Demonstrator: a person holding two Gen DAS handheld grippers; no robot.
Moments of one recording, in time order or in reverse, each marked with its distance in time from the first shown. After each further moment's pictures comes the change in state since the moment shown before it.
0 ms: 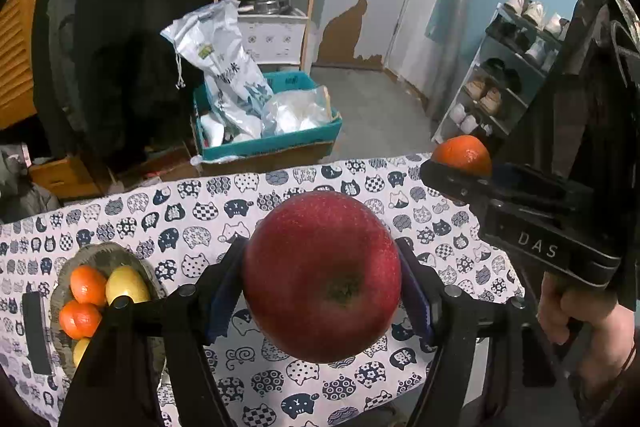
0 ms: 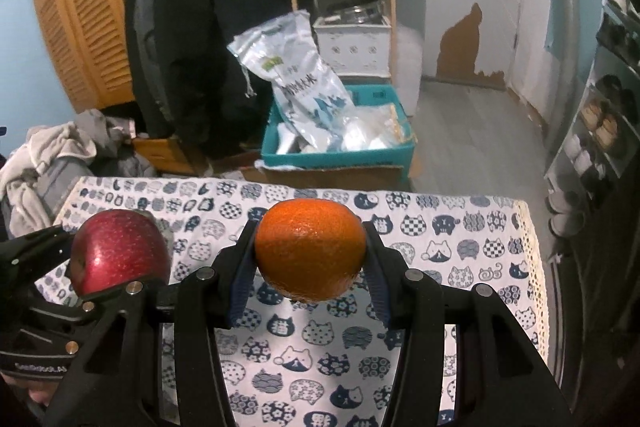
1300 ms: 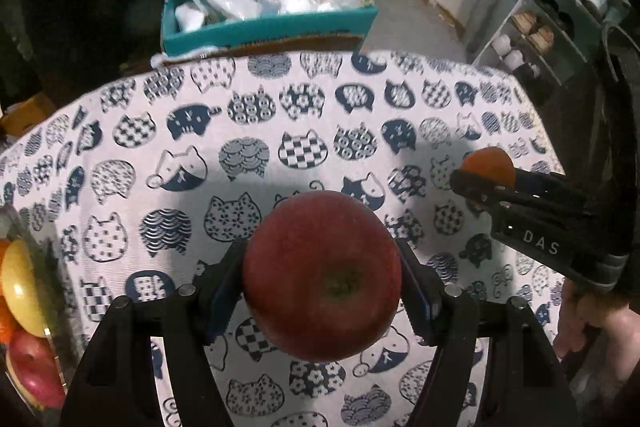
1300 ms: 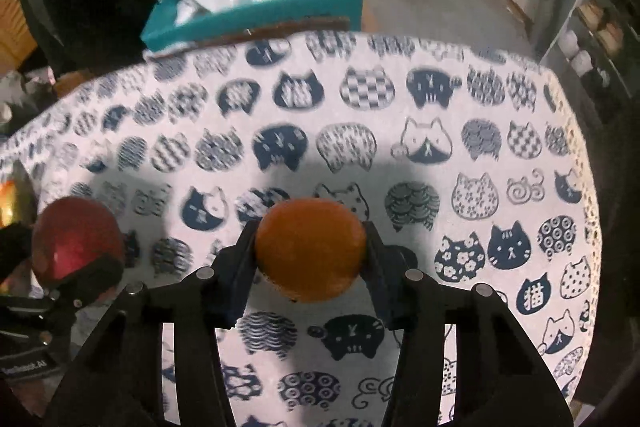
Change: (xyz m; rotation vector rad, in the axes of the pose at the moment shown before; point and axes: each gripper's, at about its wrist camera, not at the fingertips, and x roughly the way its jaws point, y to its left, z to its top) left arm 0.187 0.007 -0.035 -0.052 0.296 0.046; right arm 0.168 -0.094 -0.076 0.136 0.362 -0.116
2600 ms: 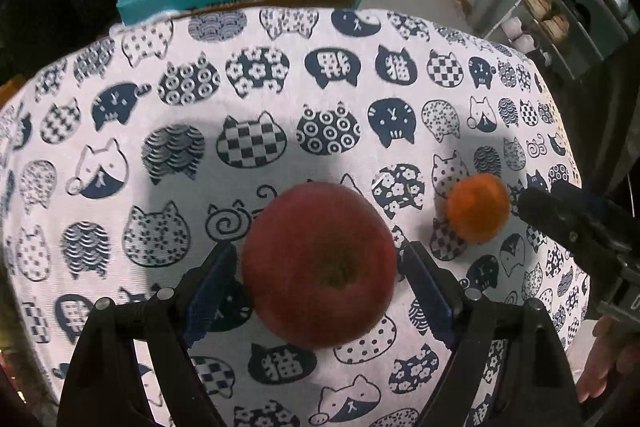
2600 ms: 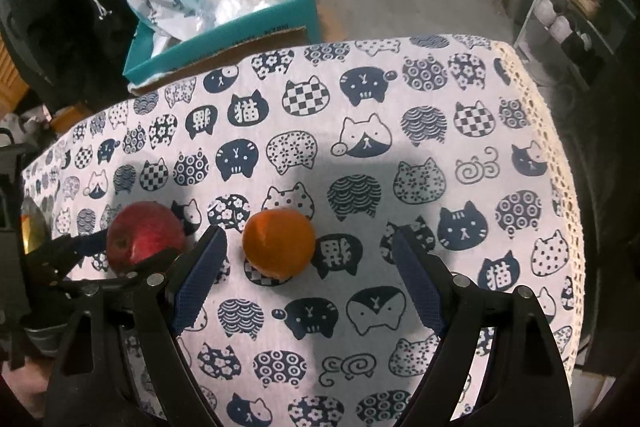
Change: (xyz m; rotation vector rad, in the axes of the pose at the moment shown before) left arm 0.071 -0.023 0.014 -0.047 0.137 -0.024; right arm -0.010 -0.045 -0.003 0.119 0.032 0.005
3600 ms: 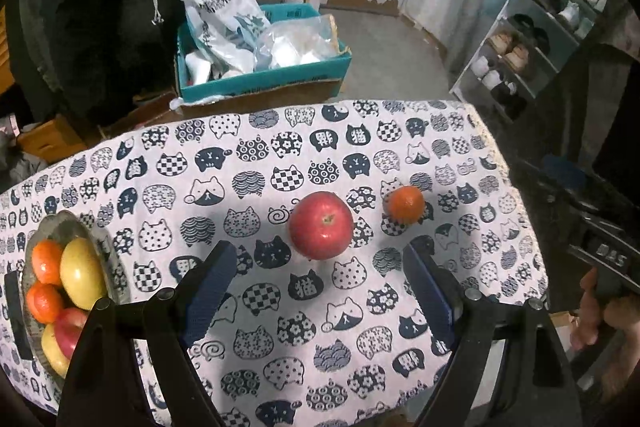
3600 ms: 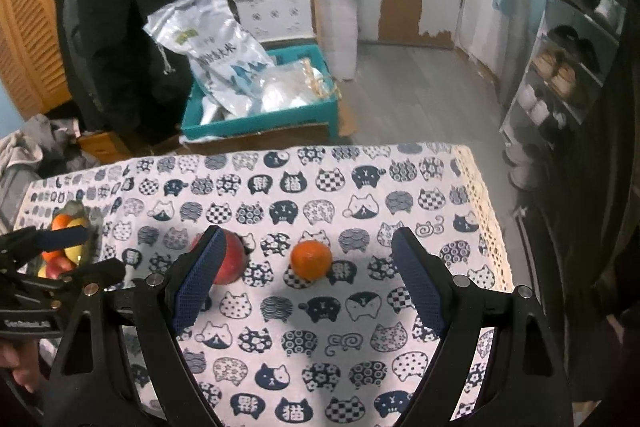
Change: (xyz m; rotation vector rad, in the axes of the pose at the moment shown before) left arm -0.154 -0.005 -0.037 0.062 -0.201 0.023; right arm -0.134 0.031 -0.023 -0.105 -0.280 -0.026
